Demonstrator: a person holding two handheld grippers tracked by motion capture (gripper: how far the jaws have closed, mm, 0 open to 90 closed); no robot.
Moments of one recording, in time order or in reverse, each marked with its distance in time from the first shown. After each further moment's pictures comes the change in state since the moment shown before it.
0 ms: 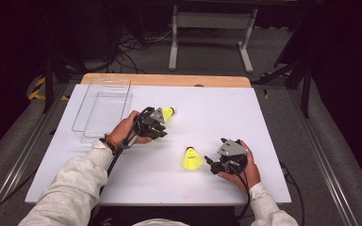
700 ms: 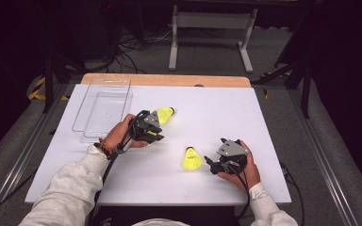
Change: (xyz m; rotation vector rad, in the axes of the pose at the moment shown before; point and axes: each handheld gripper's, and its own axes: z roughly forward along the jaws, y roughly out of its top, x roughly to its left) left arm -0.010 -0.011 -0.011 -0.031 0.014 0.001; right arm 0.001 0.001 0.000 0.001 -0.001 -0.006
